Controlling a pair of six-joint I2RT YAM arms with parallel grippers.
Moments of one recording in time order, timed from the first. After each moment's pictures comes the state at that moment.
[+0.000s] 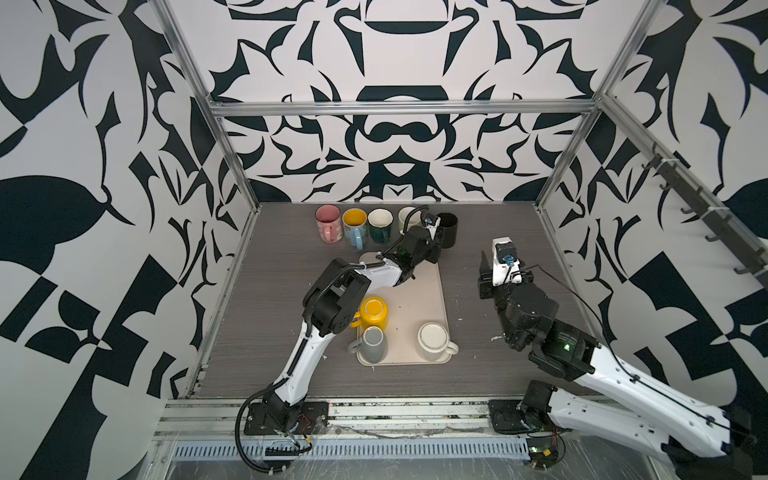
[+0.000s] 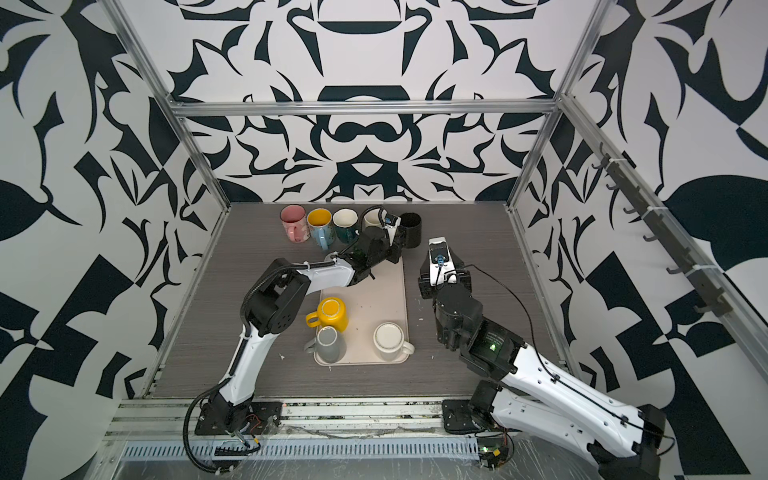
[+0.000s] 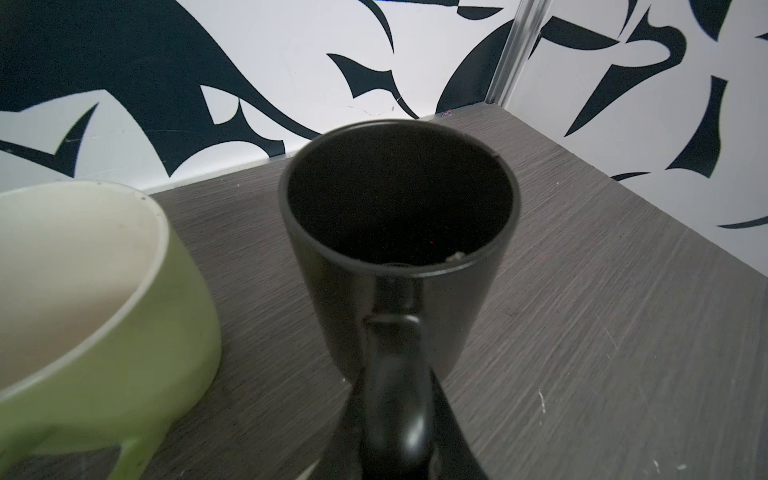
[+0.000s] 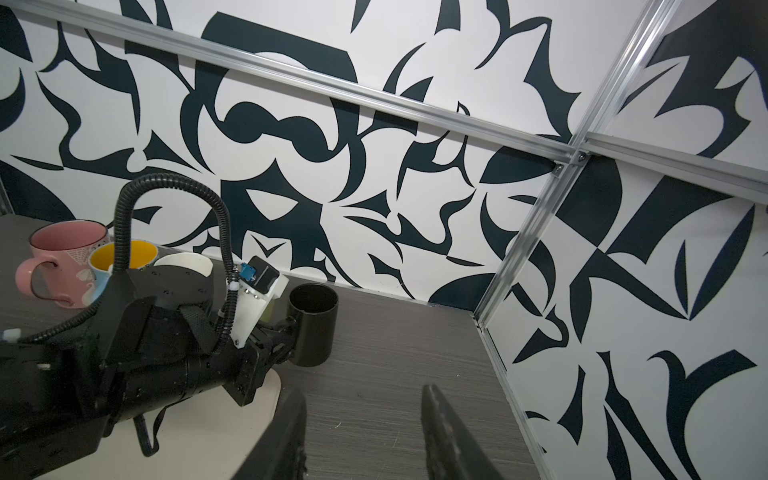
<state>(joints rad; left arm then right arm) -0.75 2.31 1.60 0.39 -0.01 -0.17 0.93 0.78 0.79 -0.10 0.92 -0.13</state>
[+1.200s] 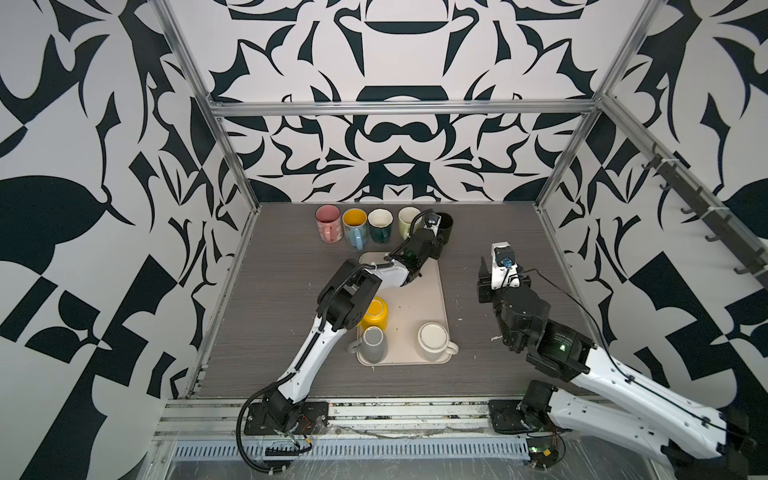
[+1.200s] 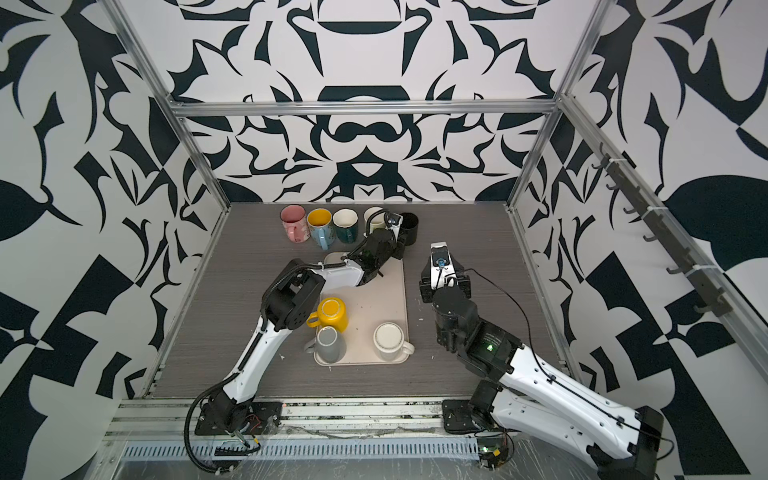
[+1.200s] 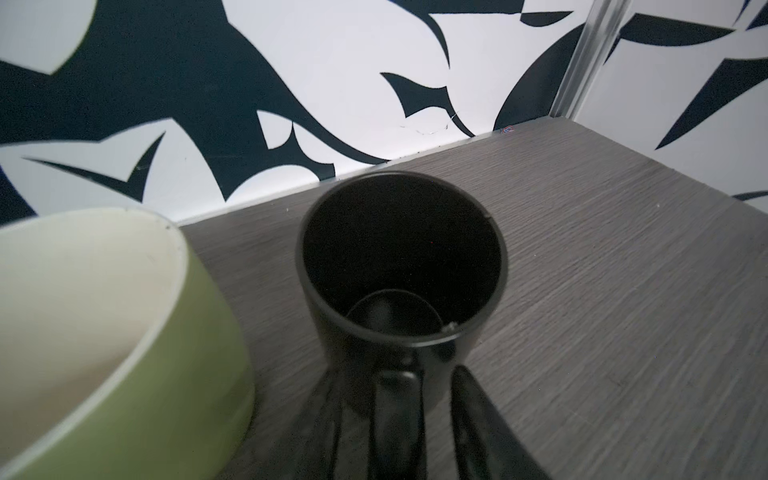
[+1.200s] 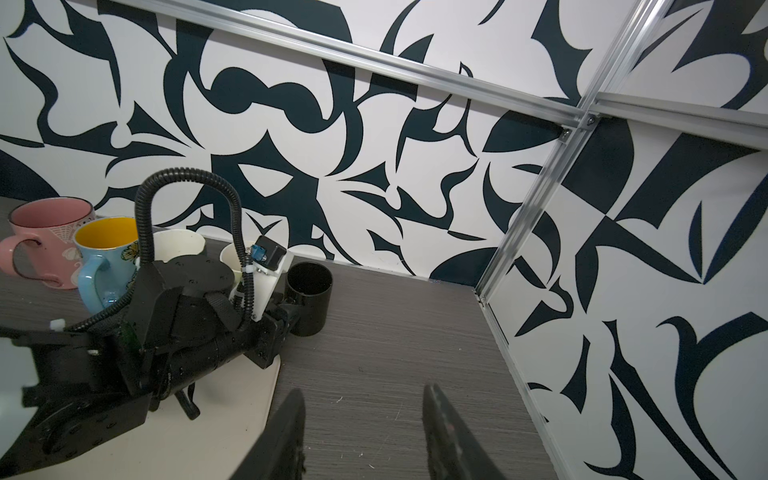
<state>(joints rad) -0.75 2.46 1.74 0.46 -0.17 -0.12 0.90 0.78 0.75 -0.14 0.91 -0.04</state>
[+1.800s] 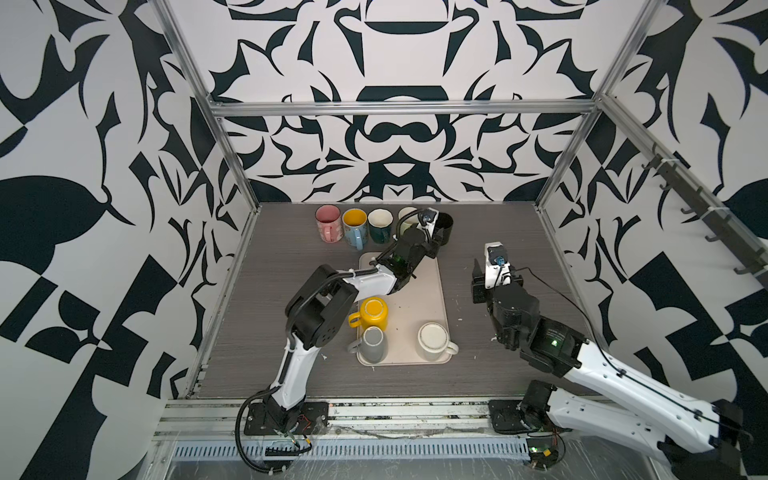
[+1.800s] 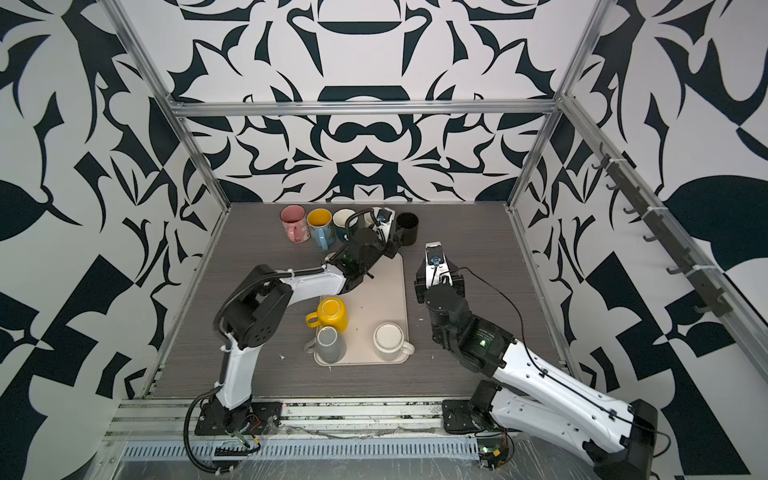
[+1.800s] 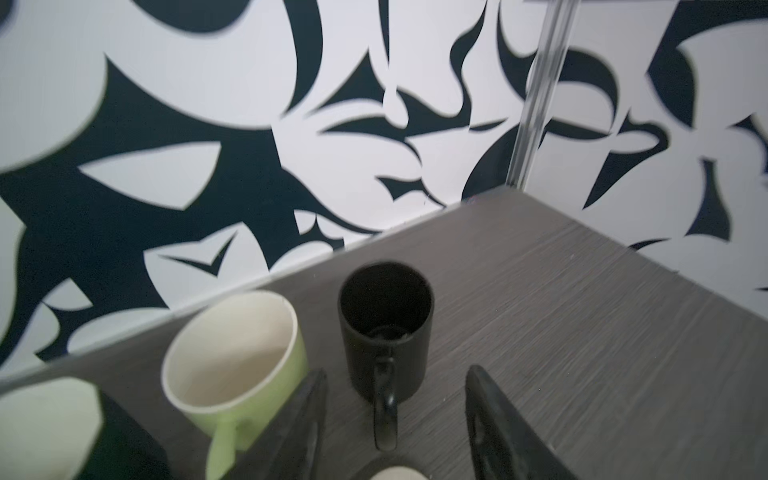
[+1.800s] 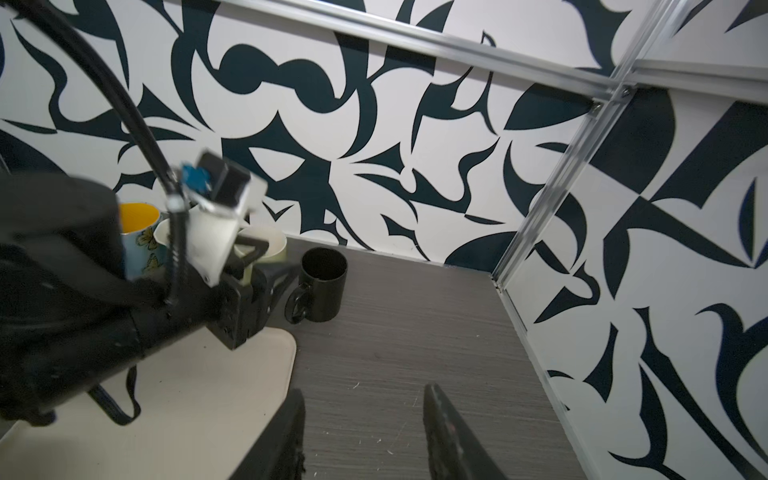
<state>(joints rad) -0.80 2.03 1.37 0.58 -0.20 -0.03 0.90 0.85 0.77 -0.20 0.86 0.05</state>
